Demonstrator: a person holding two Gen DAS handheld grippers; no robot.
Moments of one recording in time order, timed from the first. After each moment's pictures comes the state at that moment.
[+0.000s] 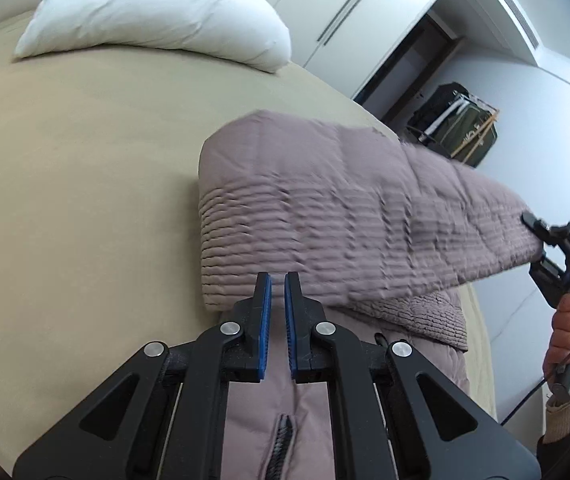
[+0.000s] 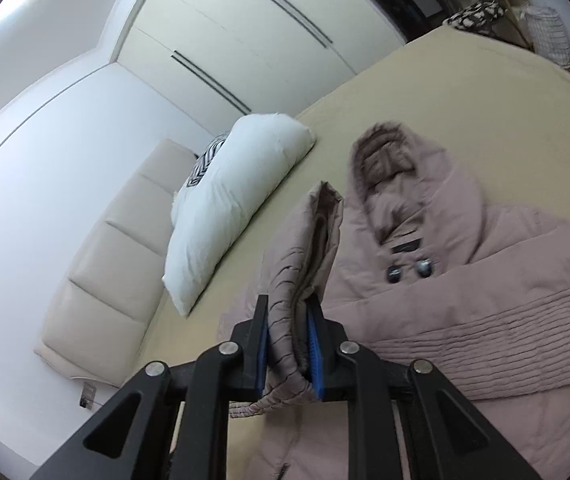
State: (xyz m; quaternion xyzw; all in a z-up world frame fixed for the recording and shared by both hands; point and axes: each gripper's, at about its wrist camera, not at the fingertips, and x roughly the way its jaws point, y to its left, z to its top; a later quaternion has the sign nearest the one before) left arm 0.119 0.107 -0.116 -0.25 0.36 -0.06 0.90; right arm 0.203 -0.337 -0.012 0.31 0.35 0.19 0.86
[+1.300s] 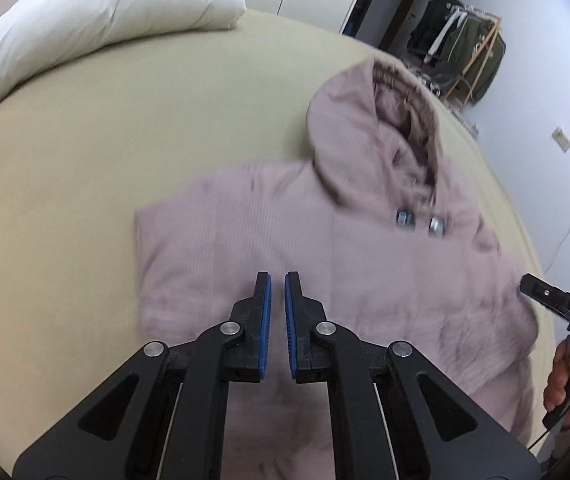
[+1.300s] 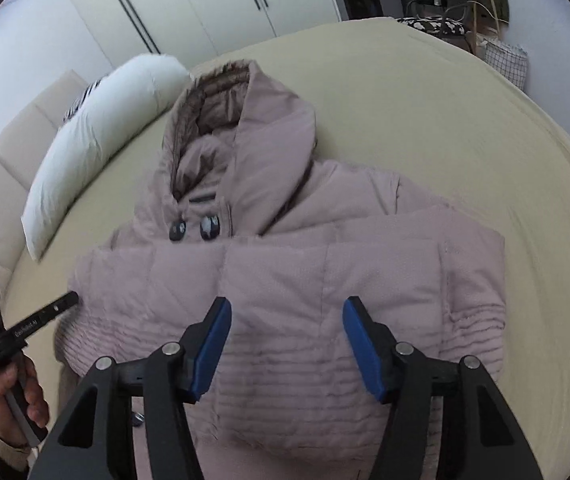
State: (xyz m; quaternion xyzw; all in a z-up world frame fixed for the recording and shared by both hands) left arm 0.300 0.031 -0.135 -0.12 0.45 -0.07 0.88; right arm 0.258 -0.385 -0.122 0.16 0.43 0.07 0.89
